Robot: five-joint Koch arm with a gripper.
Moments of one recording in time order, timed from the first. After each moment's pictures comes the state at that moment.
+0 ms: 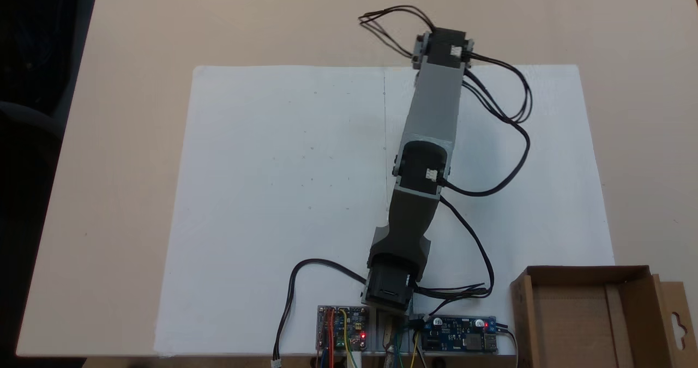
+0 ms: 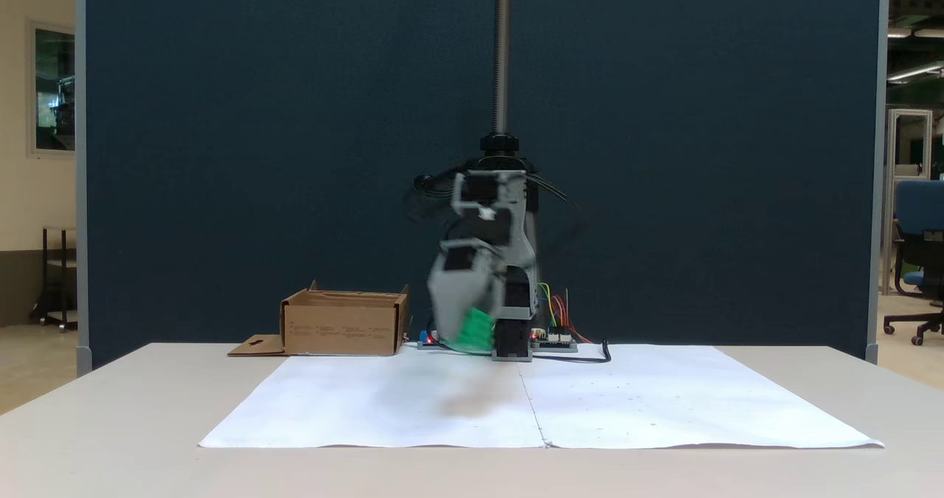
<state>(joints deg) 14.9 73.4 72.8 42.5 21.3</state>
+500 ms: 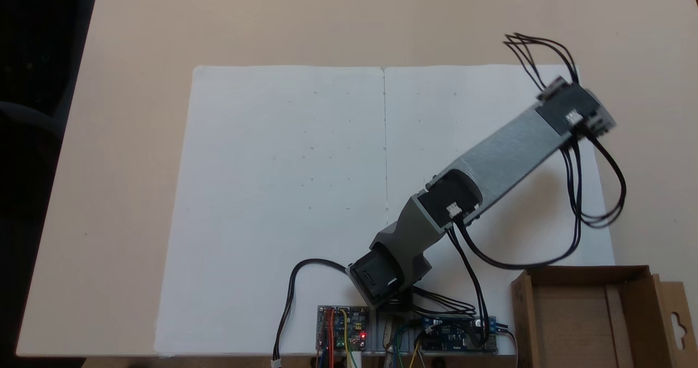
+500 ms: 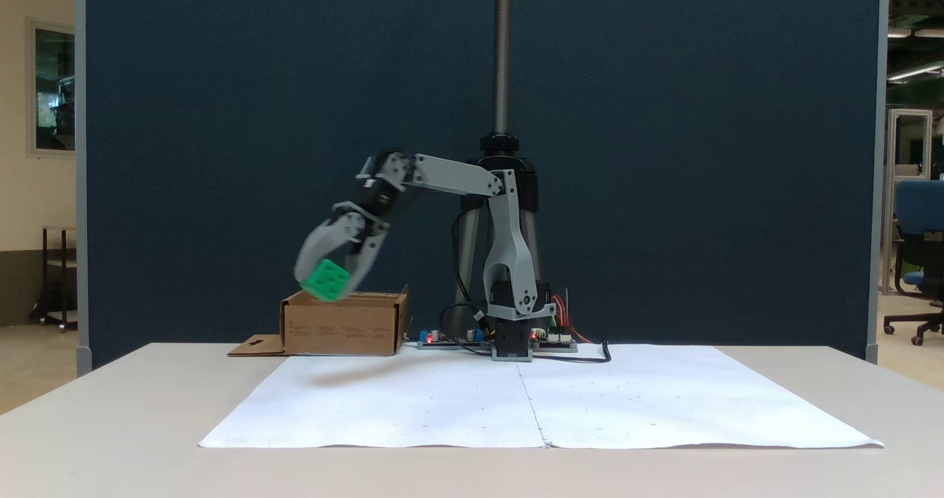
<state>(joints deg) 55.2 78.1 69.3 39.8 7.1</state>
